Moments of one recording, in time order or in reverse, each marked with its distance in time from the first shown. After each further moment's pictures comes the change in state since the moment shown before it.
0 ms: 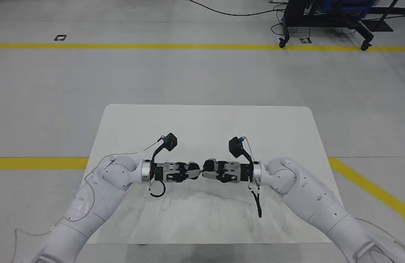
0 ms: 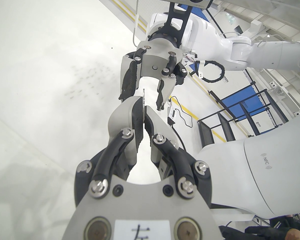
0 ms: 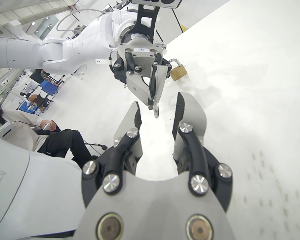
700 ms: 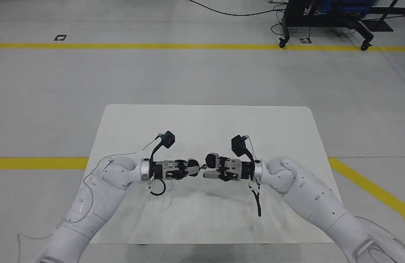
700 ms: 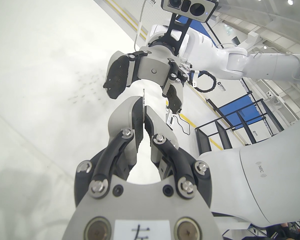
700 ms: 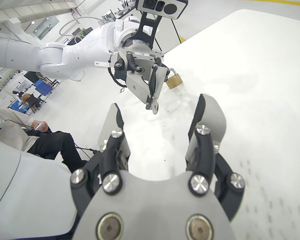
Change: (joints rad) left arm 0.033 -0.028 -0.071 -0.005 -0.018 0.031 -0.031; right arm 0.019 0.002 -0.023 0.028 -0.077 -0.034 -0.127
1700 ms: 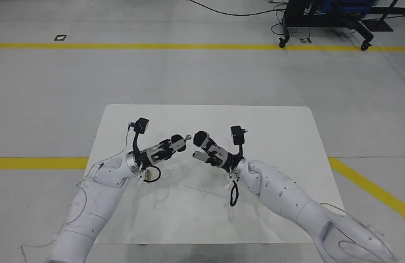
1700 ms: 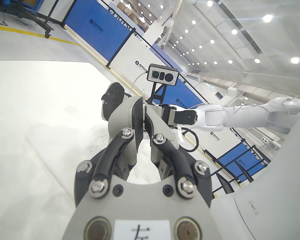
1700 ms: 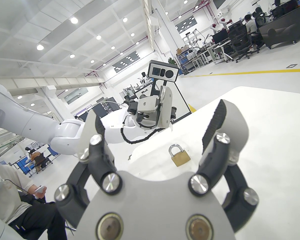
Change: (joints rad) left arm 0.065 -0.074 -0.207 0.069 -0.065 -0.094 0.190; right arm 0.160 -0.220 -0.281 0.331 -0.135 -0.071 -0.826
